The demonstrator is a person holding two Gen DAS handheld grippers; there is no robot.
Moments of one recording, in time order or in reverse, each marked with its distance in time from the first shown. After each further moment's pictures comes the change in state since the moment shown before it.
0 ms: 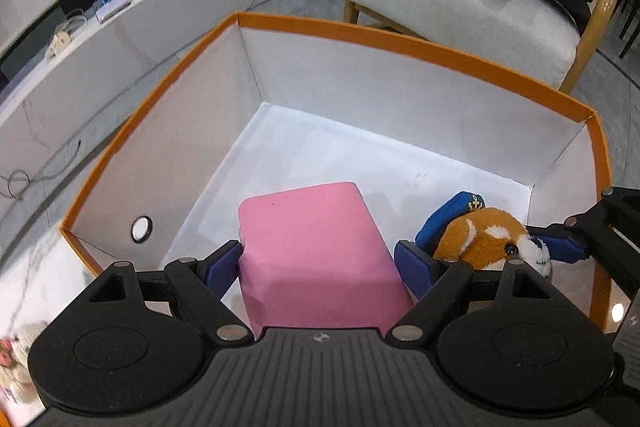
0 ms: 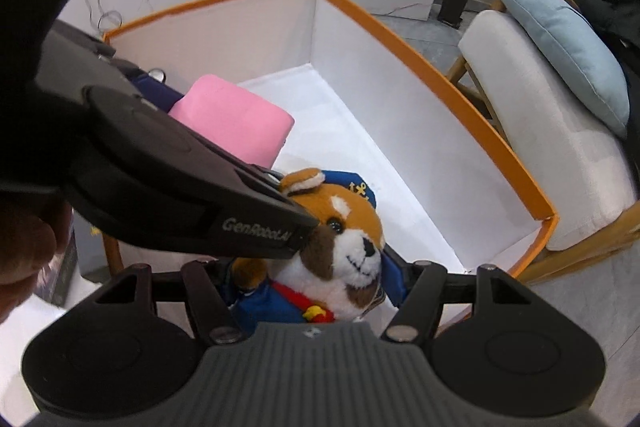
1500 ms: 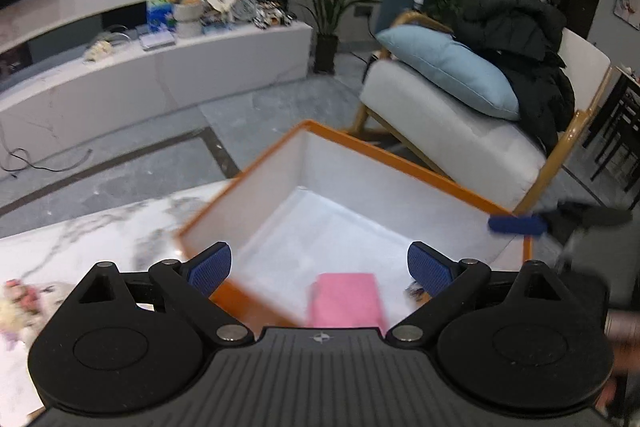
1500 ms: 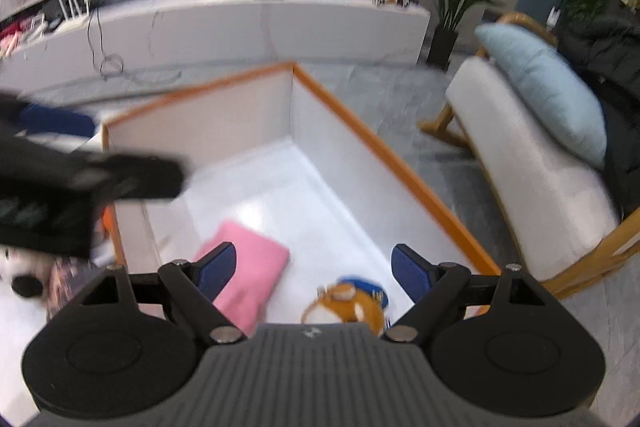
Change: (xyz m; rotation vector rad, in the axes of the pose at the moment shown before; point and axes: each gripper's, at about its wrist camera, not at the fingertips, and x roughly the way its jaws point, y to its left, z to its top) left arm -0.112 0.080 -0.054 -0.216 -0.307 -0.093; right arm -0.047 0.012 0.022 0.026 -0.214 -0.025
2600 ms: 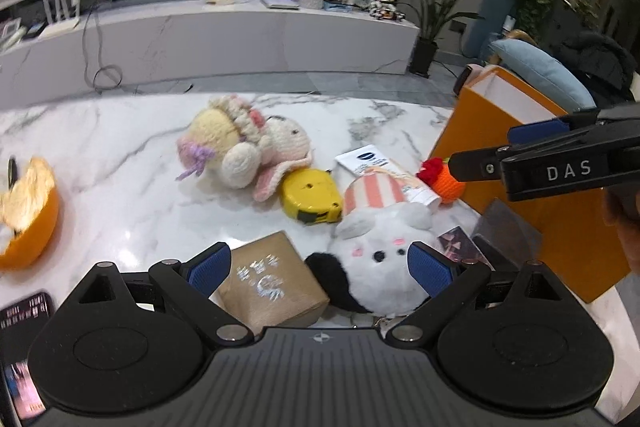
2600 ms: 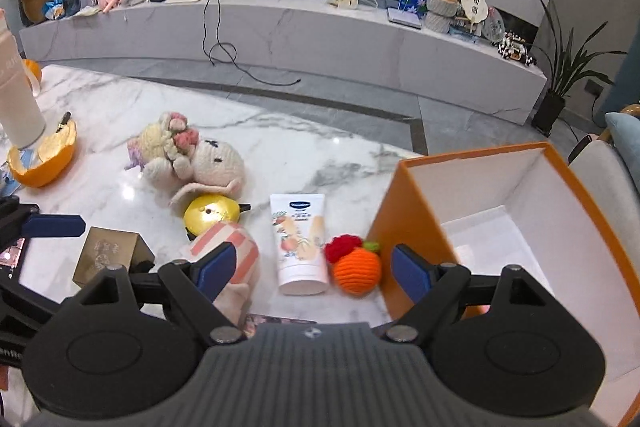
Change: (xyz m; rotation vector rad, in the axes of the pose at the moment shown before) left arm -0.056 0.189 -0.160 -0.225 -0.023 0.117; right arm 0.019 0.213 0.010 -0.209 0.001 0.196
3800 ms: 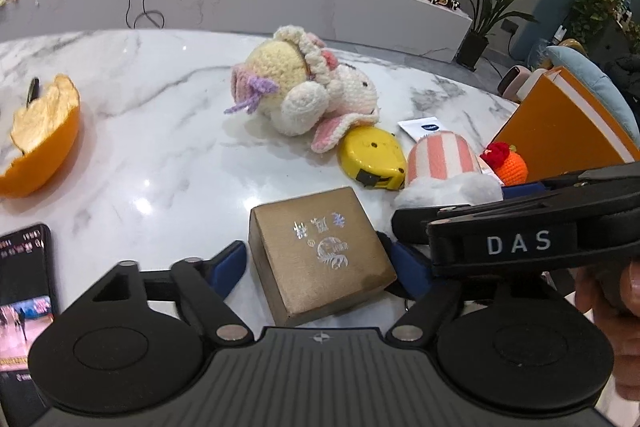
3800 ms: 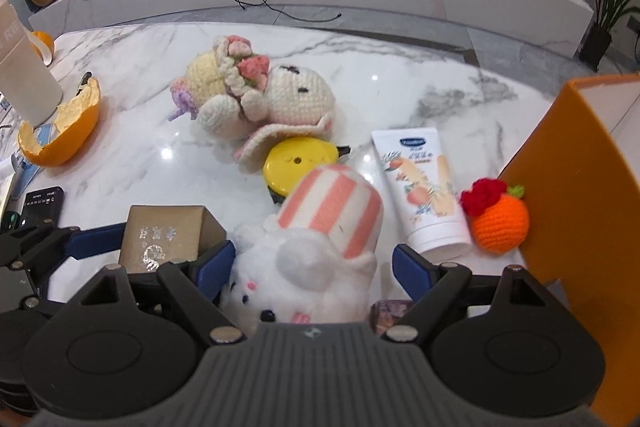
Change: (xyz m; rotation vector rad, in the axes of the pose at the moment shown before) left arm 0.022 0.031 -0.015 -0.146 0.090 0.066; right arm 0.068 0.060 -0.009 0.082 0.203 0.130
